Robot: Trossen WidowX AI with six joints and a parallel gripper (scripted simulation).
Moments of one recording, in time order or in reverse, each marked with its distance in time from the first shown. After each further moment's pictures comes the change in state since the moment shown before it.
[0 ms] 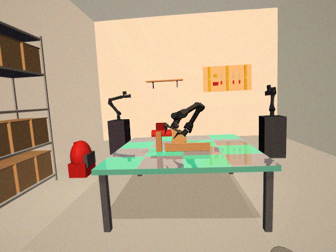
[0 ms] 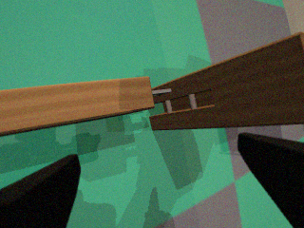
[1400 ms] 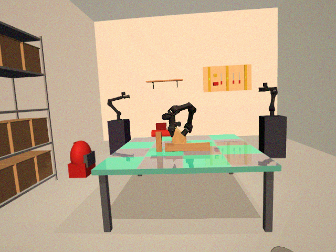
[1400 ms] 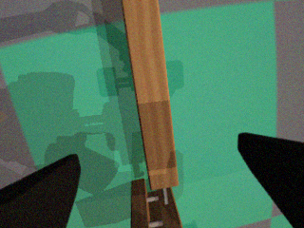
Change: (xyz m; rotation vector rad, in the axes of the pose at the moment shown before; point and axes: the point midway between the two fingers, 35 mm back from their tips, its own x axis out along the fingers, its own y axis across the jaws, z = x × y) arm -0.013 0.017 0.049 -1.497 -0.125 0.583
